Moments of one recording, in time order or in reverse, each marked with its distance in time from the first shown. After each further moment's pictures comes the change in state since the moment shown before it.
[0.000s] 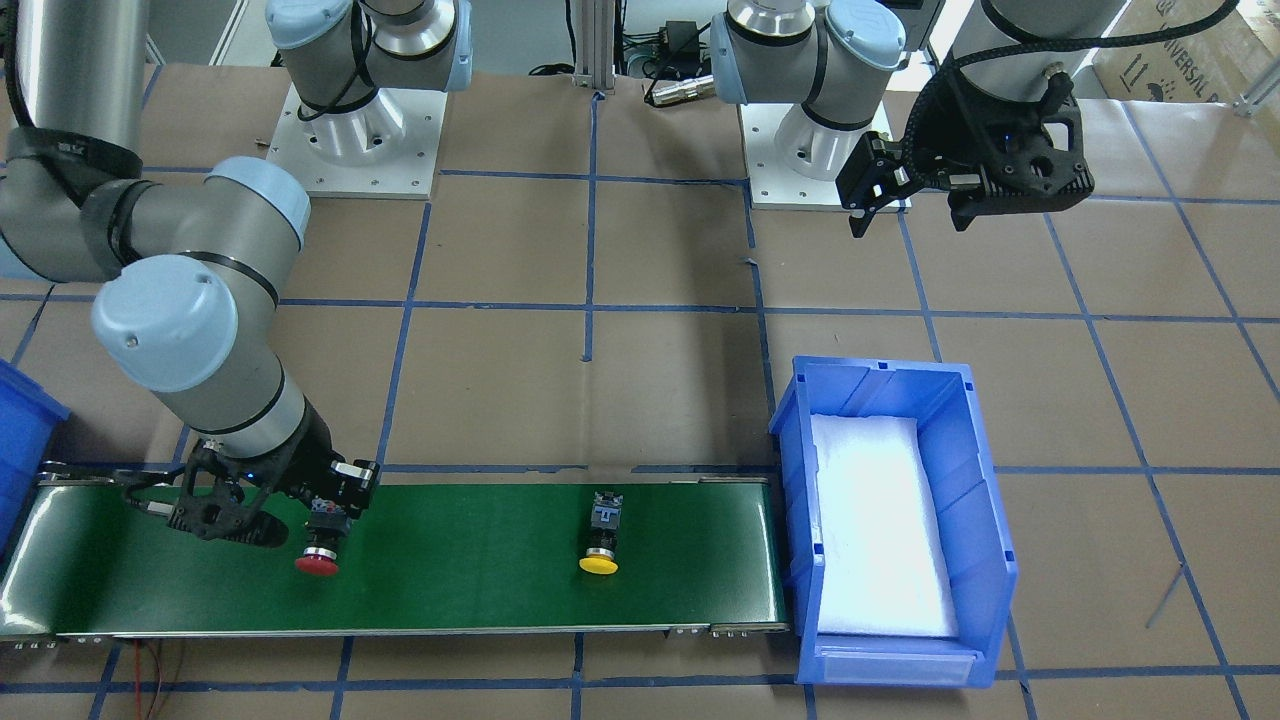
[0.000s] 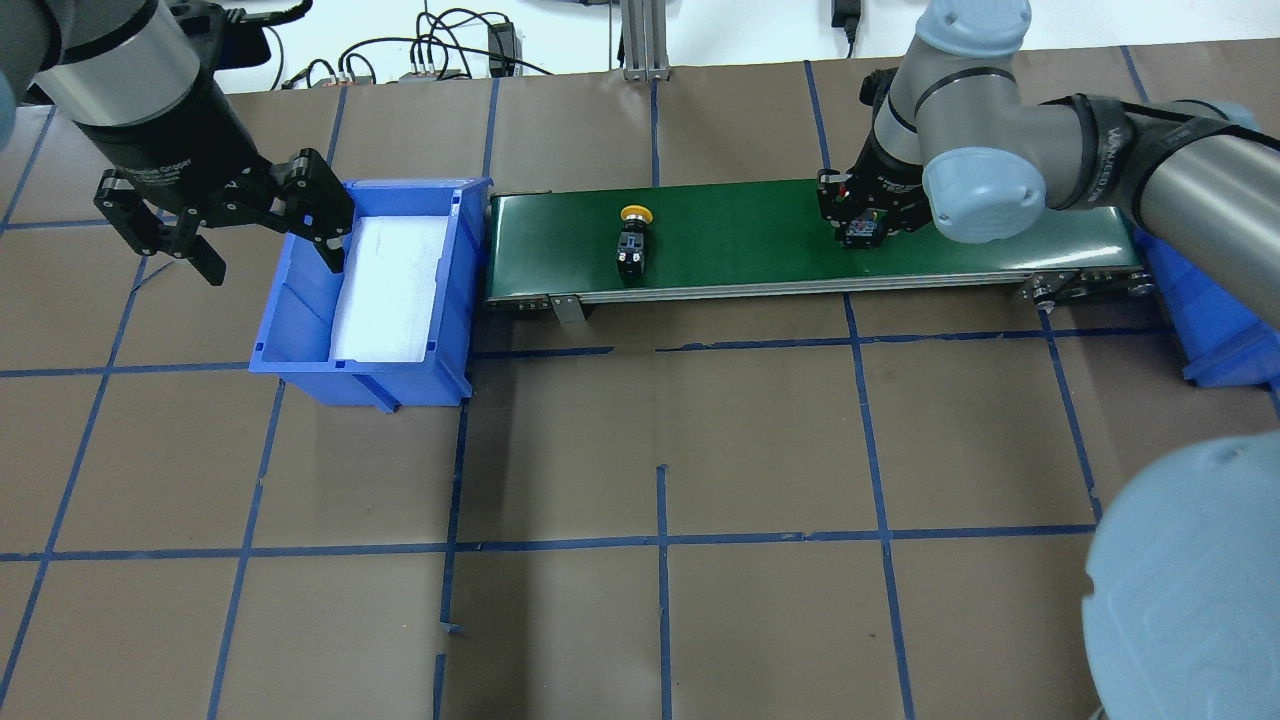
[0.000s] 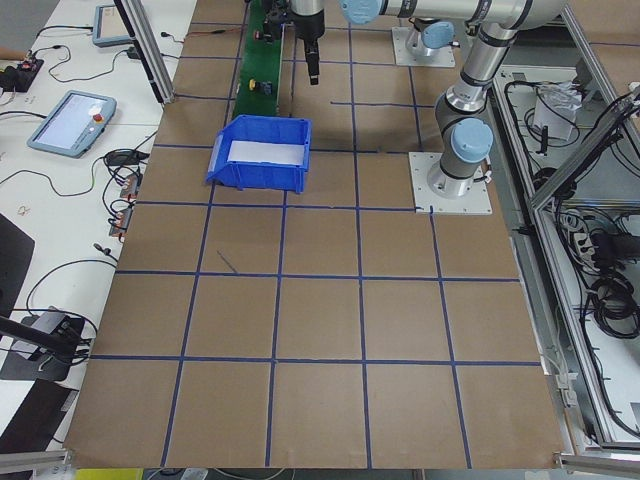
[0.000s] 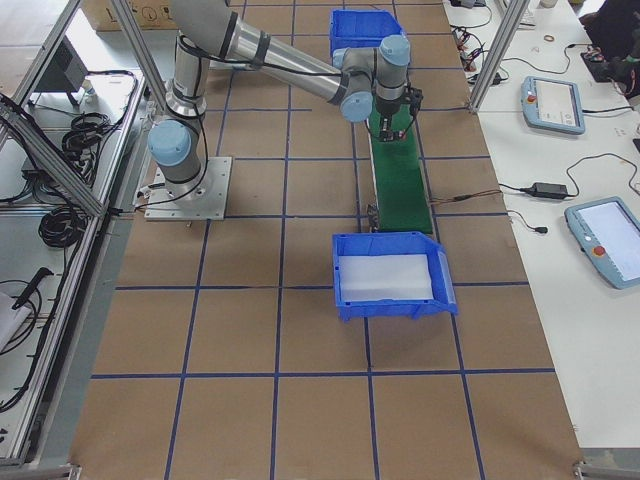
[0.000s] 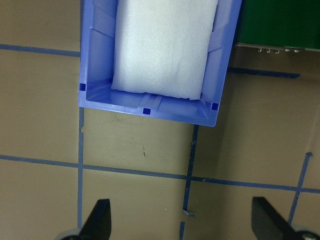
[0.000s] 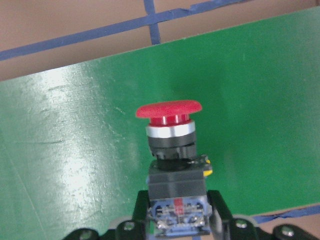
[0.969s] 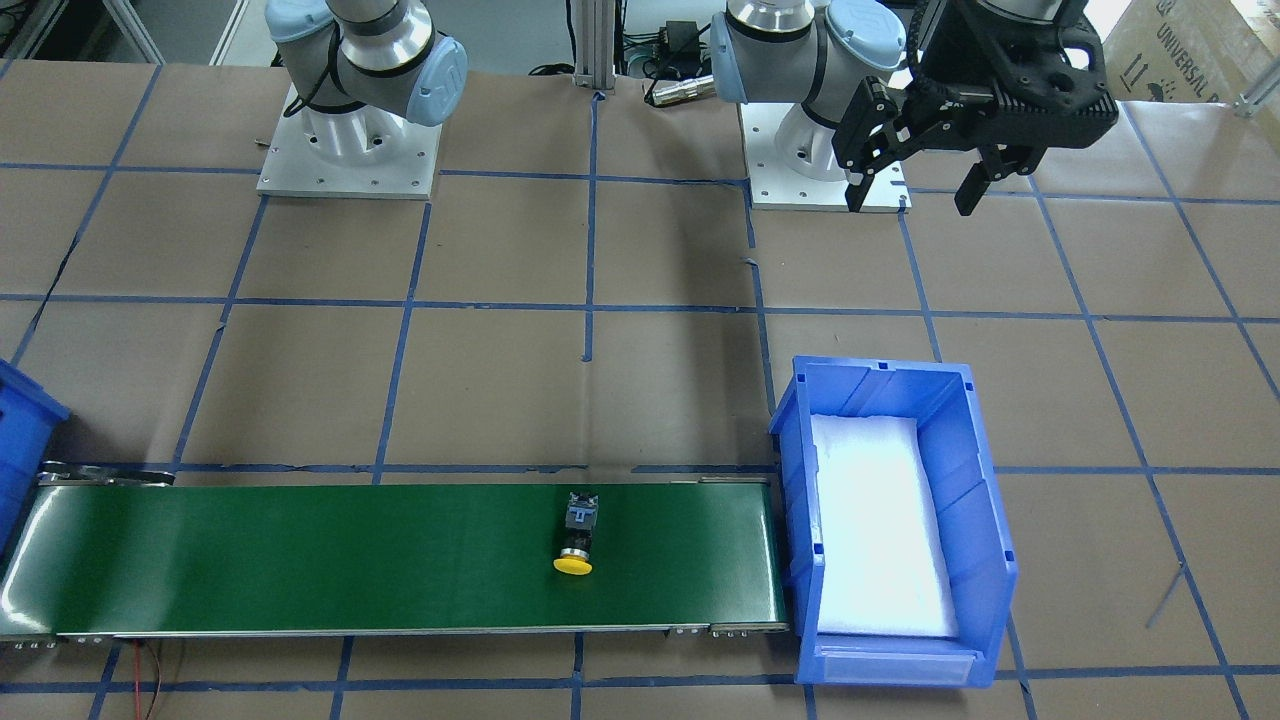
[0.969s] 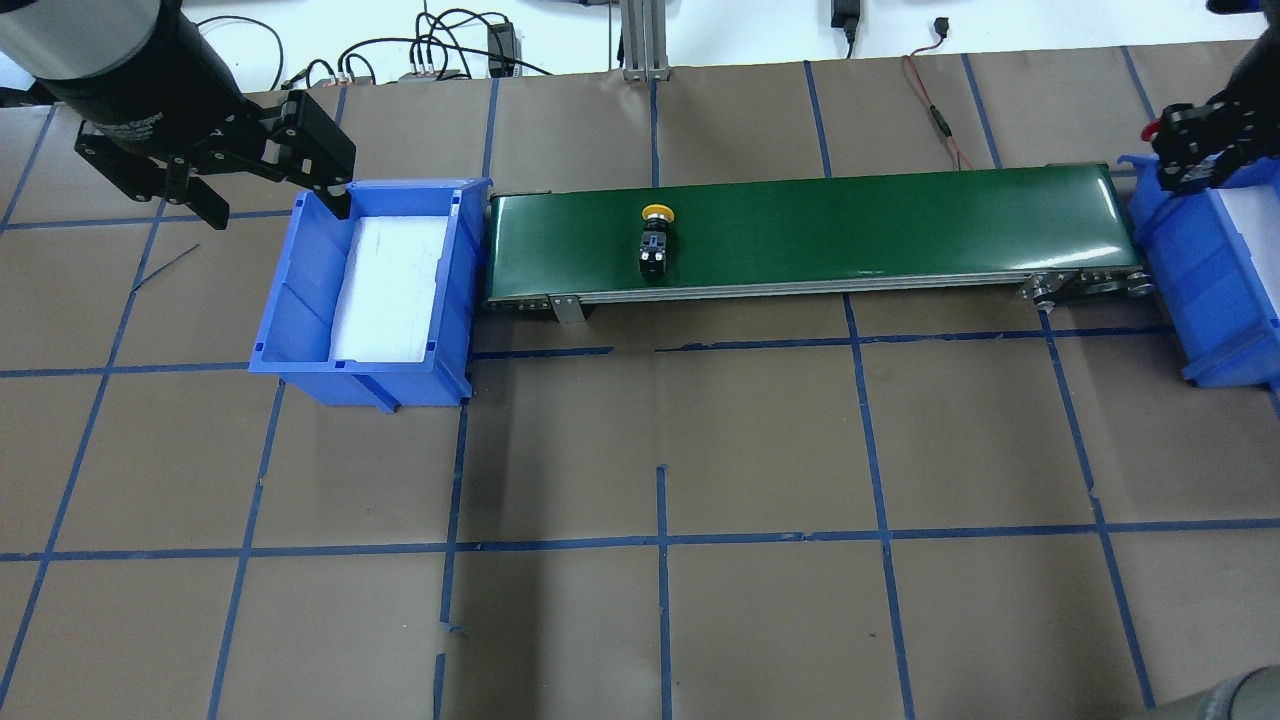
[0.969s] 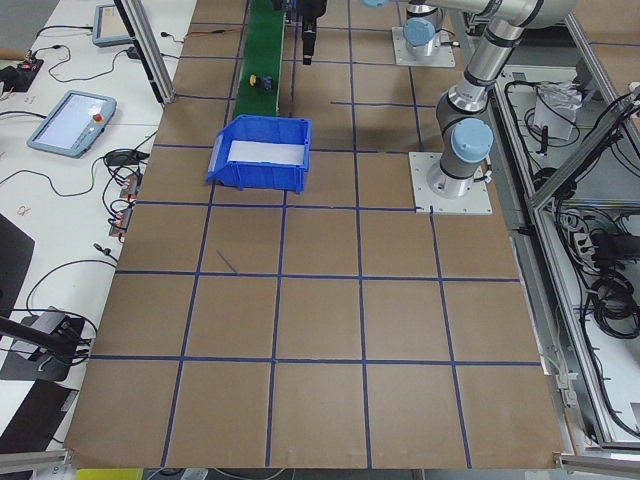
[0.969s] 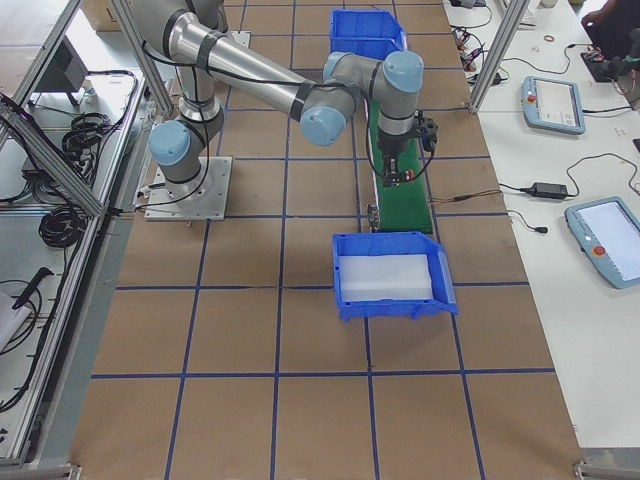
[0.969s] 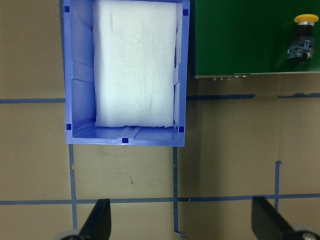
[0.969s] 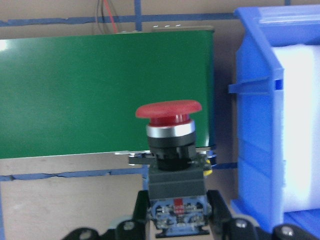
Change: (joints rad) left arm -0.008 0.045 0.023 0.069 -0.054 0.047; right arm -0.462 -0.094 -0.144 0.217 -0.061 -0.664
